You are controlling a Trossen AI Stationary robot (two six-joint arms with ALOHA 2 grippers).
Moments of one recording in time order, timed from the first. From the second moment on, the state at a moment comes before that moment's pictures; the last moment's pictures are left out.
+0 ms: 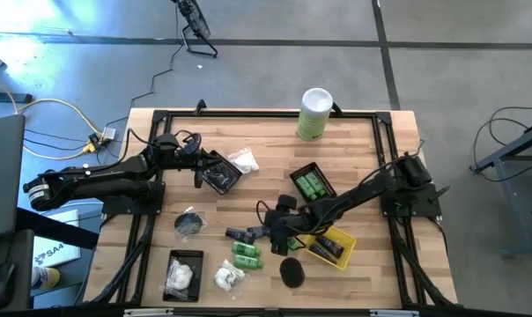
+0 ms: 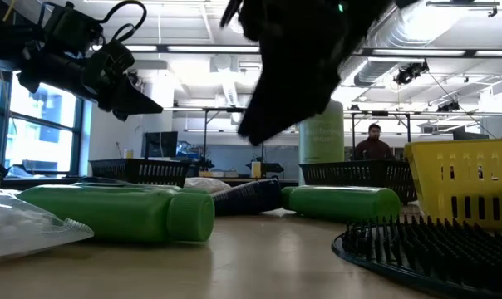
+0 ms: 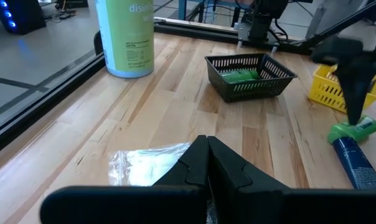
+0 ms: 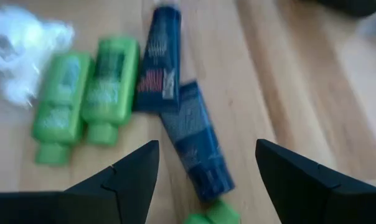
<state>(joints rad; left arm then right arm) 0.53 0.76 0.22 0.30 0.33 0.02 0.34 1.92 1.27 -0.27 0.28 0.43</state>
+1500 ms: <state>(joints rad) 0.53 0.76 0.22 0.30 0.33 0.02 0.33 2.05 1.27 -0.25 0.20 0.35</state>
